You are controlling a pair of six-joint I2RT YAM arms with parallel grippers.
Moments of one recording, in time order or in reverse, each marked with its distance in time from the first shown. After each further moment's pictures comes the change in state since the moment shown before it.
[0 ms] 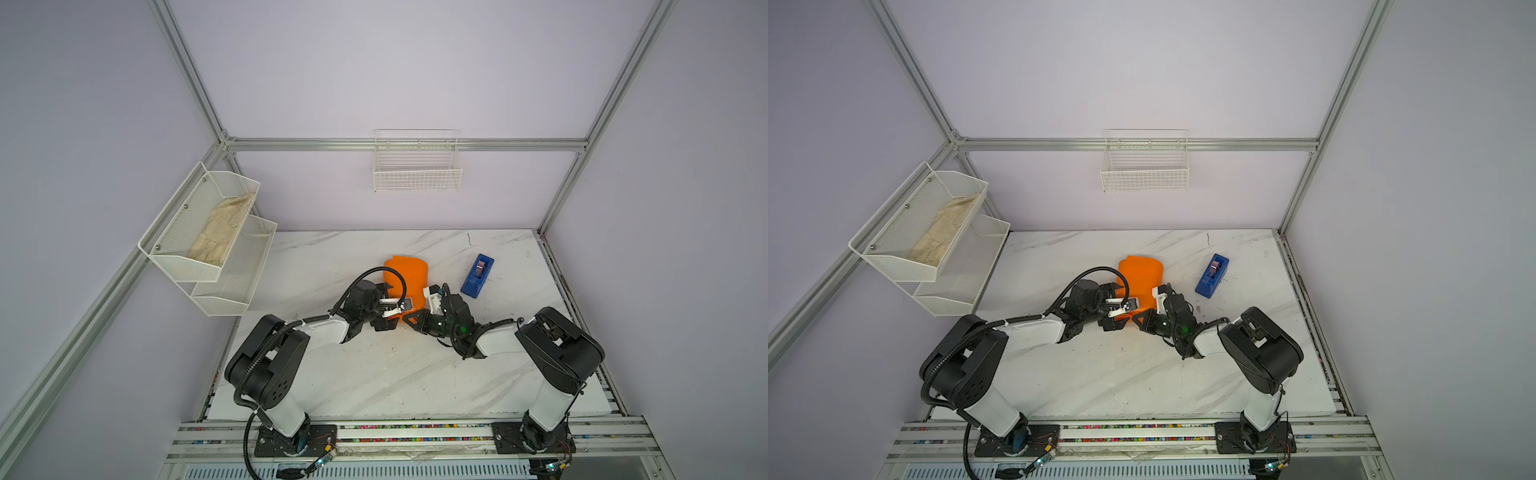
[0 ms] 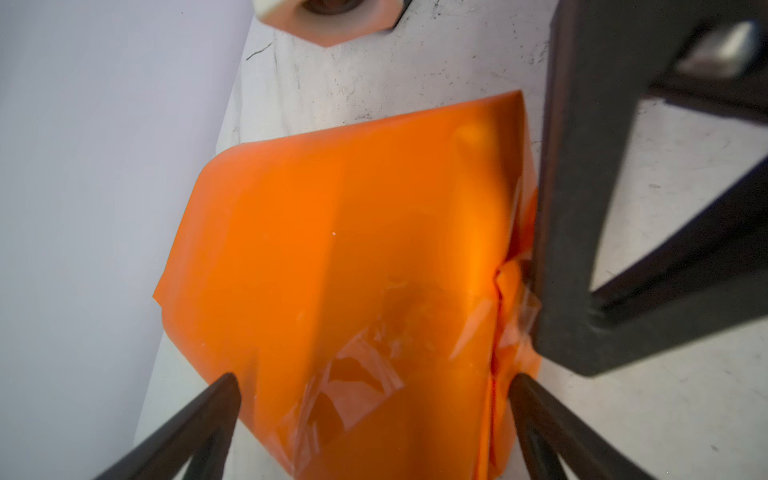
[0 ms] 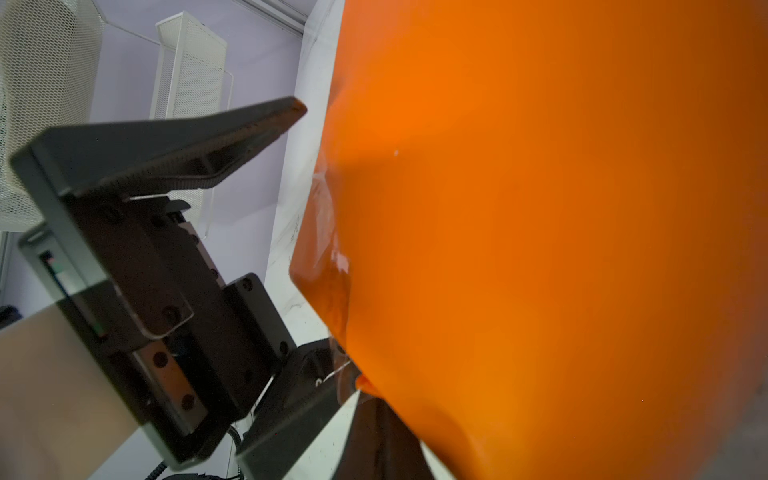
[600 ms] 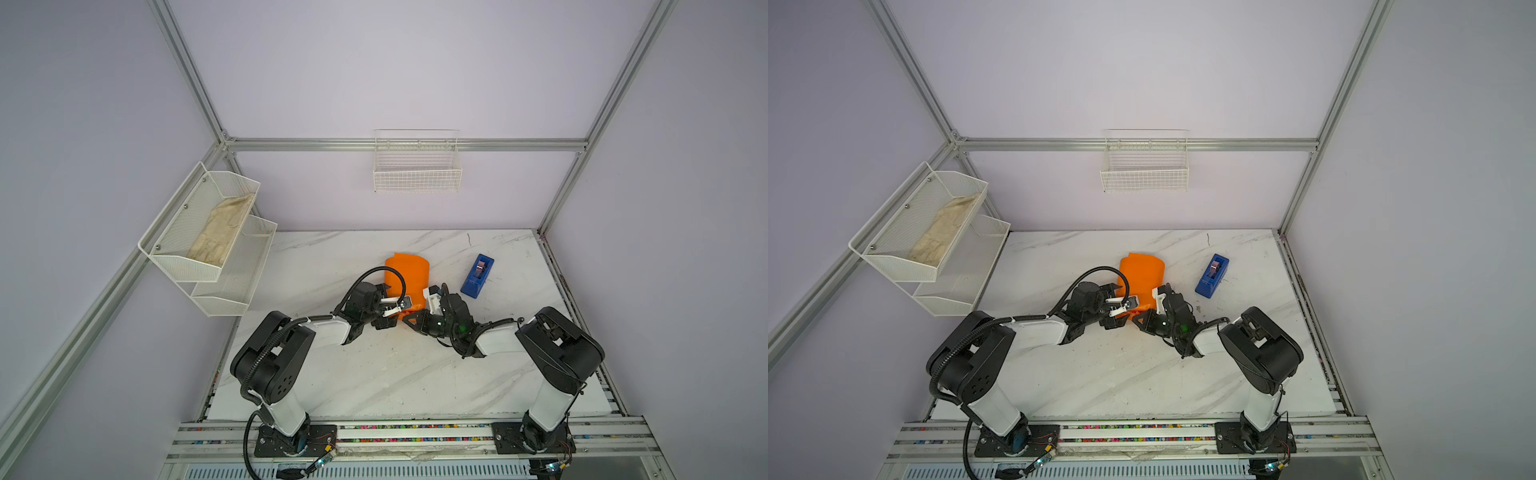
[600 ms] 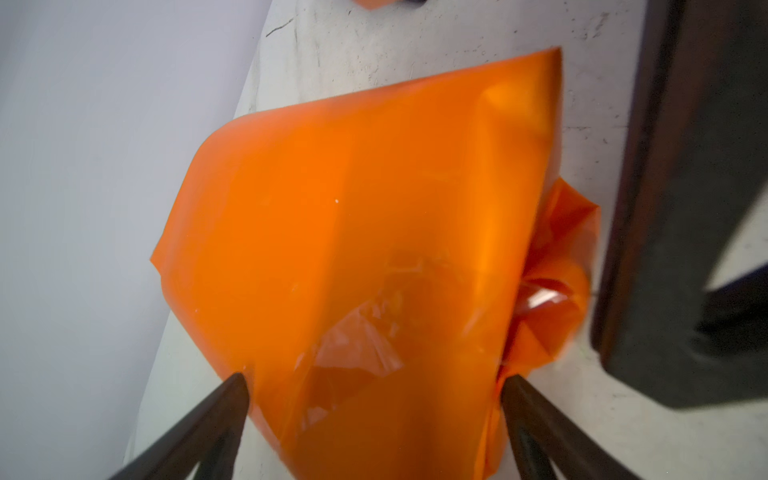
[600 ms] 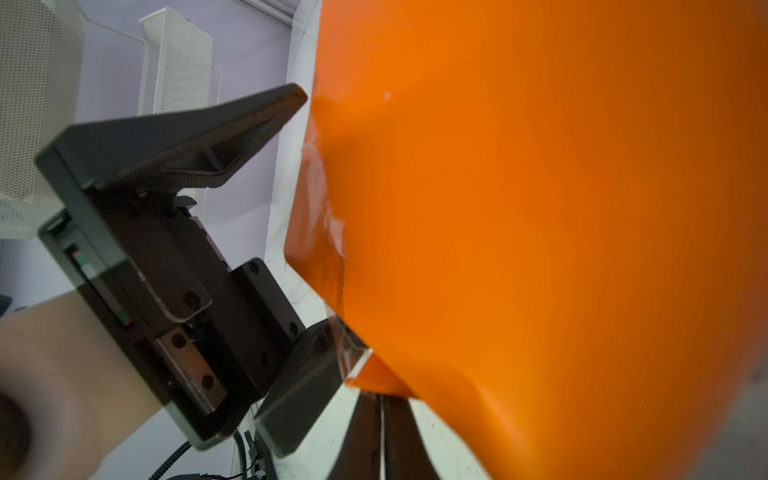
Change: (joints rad) left arm -0.002 0.034 -0.018 0.079 -0.066 -0.058; right arm 0.000 0.000 0.012 -0.049 -0.004 0.005
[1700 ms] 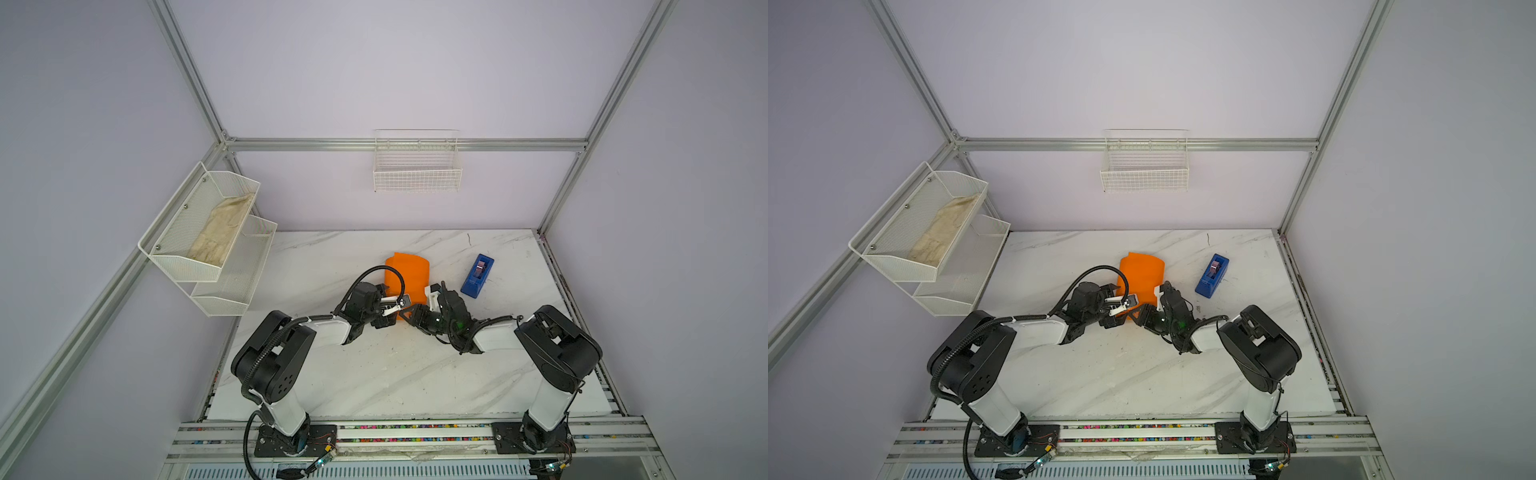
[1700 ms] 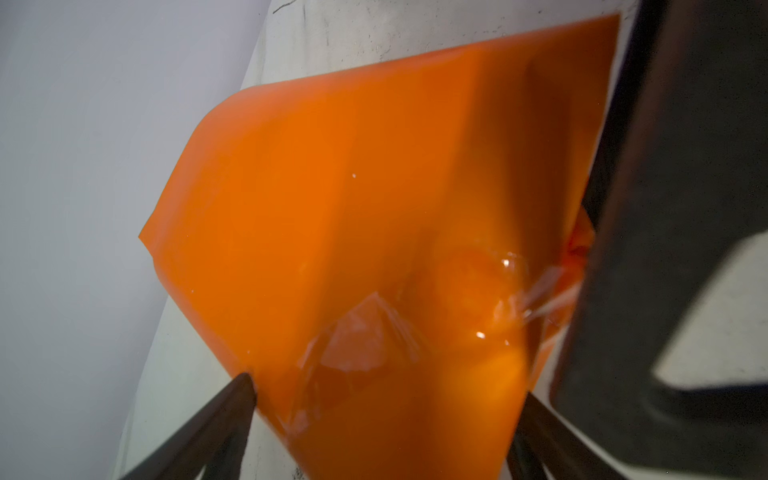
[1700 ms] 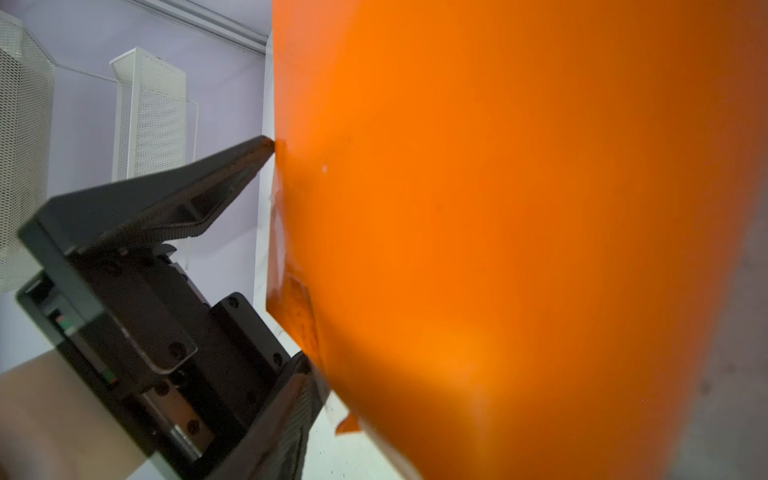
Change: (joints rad) left arm -0.001 0.004 0.000 -0.009 -0.021 -0.029; right arm 0.000 0.015 0.047 -0.059 0.069 0.065
